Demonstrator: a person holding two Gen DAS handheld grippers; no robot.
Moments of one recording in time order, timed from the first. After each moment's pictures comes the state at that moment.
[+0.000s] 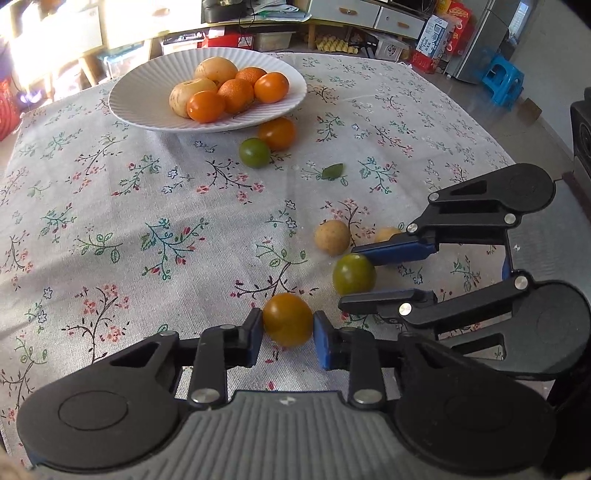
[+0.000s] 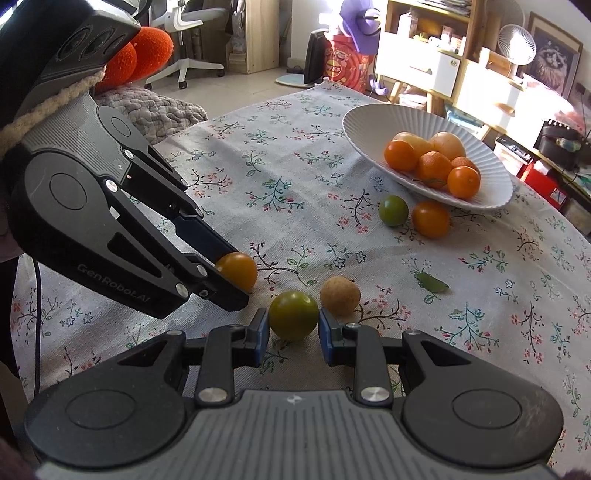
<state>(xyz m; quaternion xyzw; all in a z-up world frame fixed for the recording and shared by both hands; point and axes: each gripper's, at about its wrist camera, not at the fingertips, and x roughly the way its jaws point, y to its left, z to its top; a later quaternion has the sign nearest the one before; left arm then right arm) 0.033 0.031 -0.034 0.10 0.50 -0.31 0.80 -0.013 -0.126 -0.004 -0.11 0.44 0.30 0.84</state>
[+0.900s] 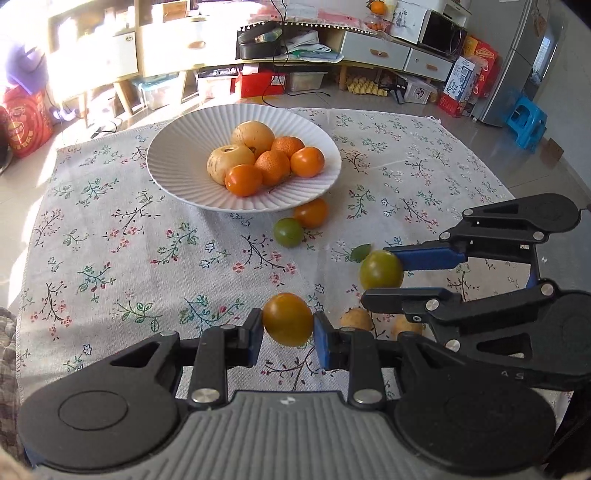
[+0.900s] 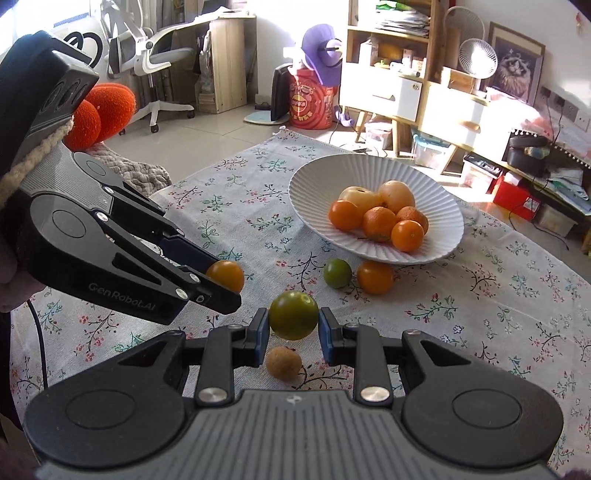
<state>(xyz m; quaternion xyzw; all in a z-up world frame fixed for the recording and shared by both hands) 0.061 0.026 0.002 0.07 0.45 -0.27 0.85 0.022 -0.148 0.027 -0.07 0.40 0.26 0.88</state>
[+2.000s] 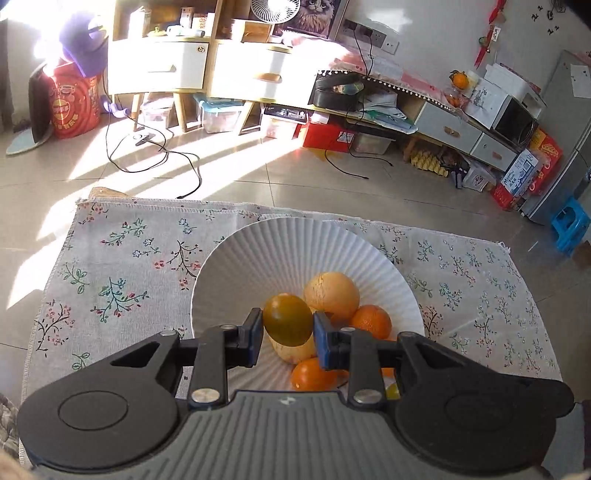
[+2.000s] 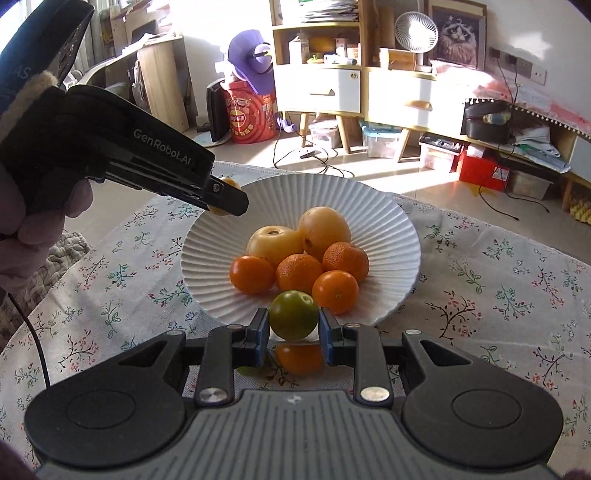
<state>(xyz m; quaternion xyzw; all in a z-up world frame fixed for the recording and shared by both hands) 0.200 0.018 0.024 -0.04 0.43 -0.18 0.88 0.108 -0.164 0.000 0.01 0.41 0.19 0.89</state>
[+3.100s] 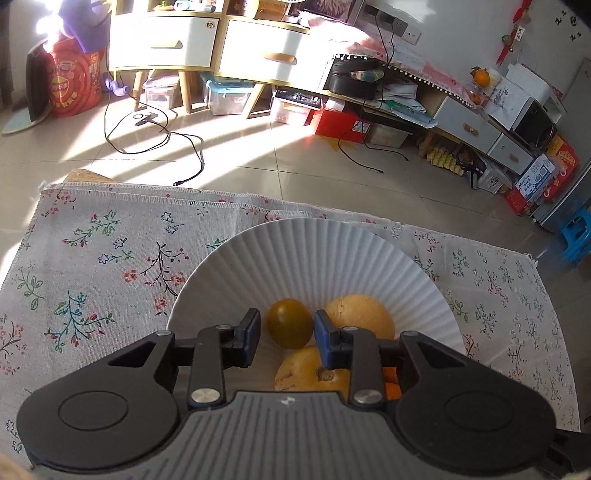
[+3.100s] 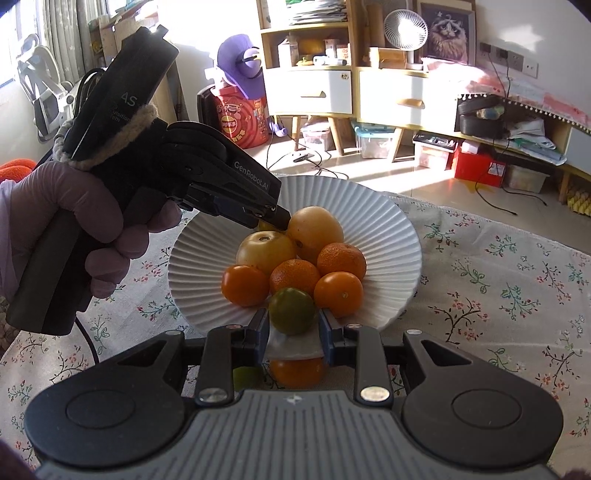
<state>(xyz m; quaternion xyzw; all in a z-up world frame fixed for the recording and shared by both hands) 0.243 0.005 -0.007 -0.05 0.46 -0.17 0.87 0.115 -0.165 -0.003 0.03 0.41 0.18 0.90</state>
